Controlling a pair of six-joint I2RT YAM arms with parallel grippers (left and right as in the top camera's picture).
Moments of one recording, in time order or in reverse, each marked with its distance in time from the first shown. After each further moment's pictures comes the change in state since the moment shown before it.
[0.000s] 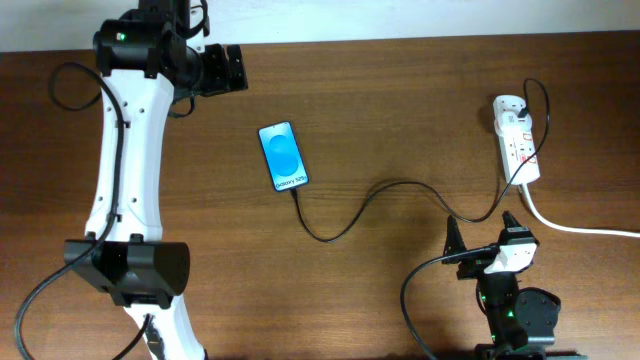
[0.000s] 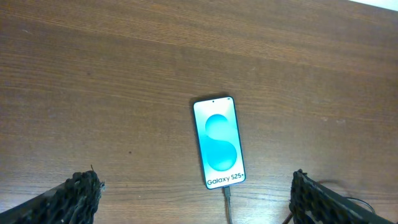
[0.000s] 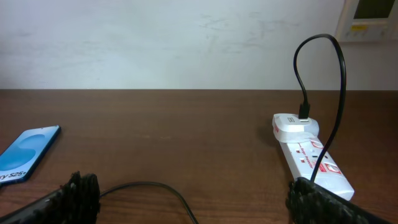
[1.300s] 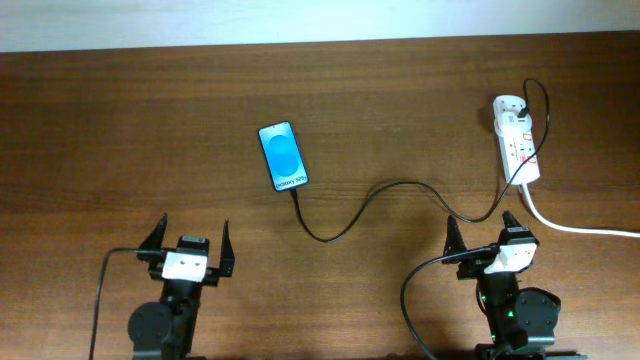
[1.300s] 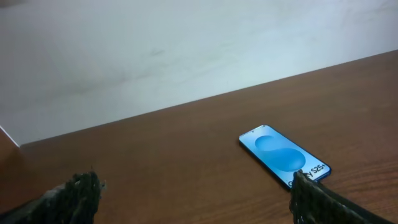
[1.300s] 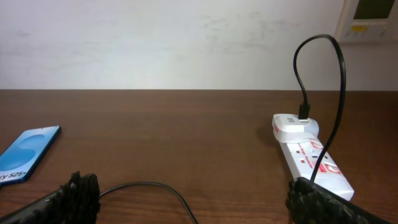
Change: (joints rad) left arm 0.089 -1.925 -2.269 1.380 -0.011 0.486; right arm 0.000 -0.001 0.000 0.000 0.000 0.000
